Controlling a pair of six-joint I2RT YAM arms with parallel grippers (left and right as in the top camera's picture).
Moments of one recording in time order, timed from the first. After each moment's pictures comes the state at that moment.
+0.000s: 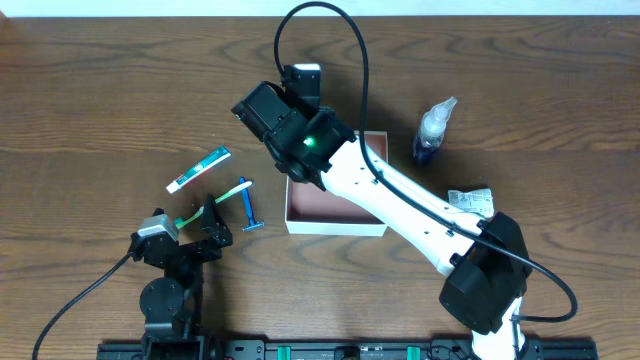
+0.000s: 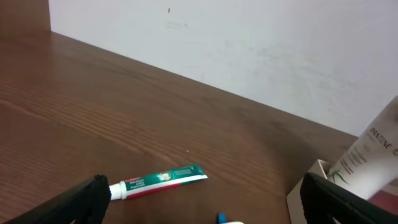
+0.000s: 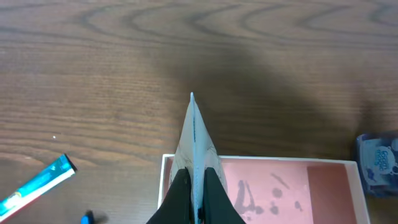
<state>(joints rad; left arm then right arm) 0.00 0.01 0.03 -0.12 -0.11 -0.32 0.88 2.02 1.87 -0.84 0.57 0.75</state>
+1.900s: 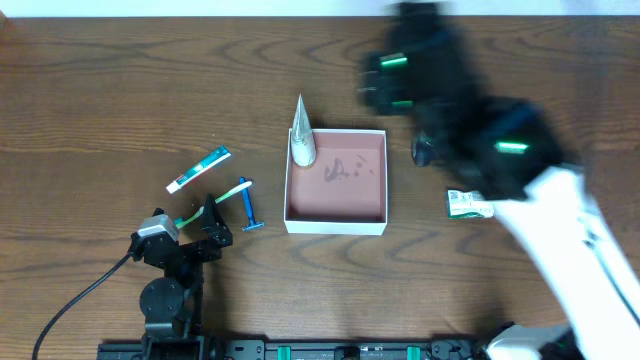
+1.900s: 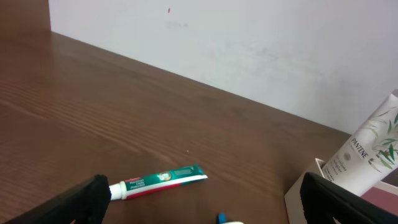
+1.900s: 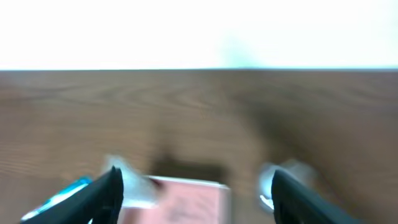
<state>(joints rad) 0.00 0.01 0.03 -0.12 -0.11 -0.32 0.58 1.54 1.93 -1.06 0.36 0.46</state>
